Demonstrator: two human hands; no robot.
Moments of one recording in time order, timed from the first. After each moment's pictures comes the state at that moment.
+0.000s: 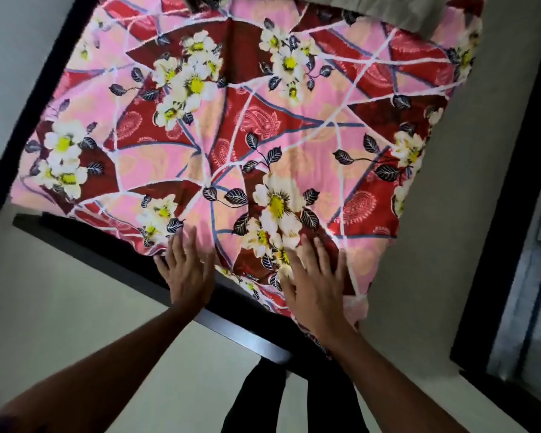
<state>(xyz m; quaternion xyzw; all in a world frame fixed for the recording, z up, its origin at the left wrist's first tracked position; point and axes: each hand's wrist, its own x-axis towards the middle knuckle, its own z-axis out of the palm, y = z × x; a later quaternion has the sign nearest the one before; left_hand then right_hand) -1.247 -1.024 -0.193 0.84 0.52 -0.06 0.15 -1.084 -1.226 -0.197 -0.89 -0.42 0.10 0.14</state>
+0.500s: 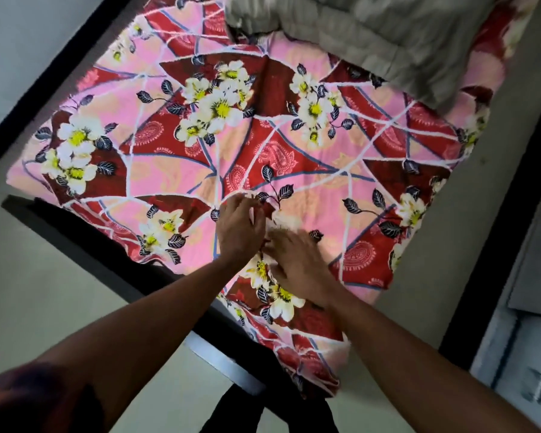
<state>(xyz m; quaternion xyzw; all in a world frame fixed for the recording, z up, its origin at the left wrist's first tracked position) -1.086 -0.986 -0.179 0.83 0.48 0.16 0.25 -0.989 -1.127 -0.200 -0.71 -0.67 0.16 0.14</state>
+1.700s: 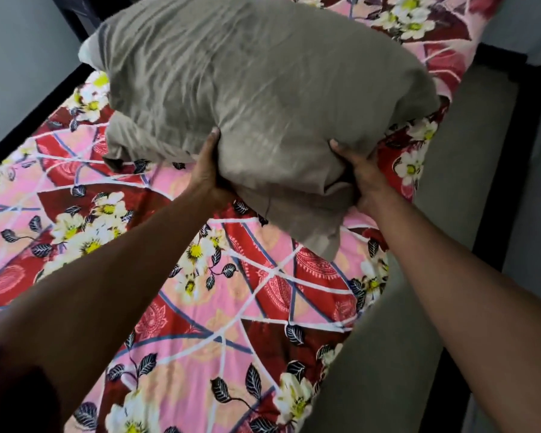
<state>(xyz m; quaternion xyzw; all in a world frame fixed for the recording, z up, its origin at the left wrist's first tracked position) -0.645 -0.796 -0.110 0.26 0.43 0.19 0.85 -0.437 -0.965 -0.140 -0.60 -0.06 0.42 0.68</state>
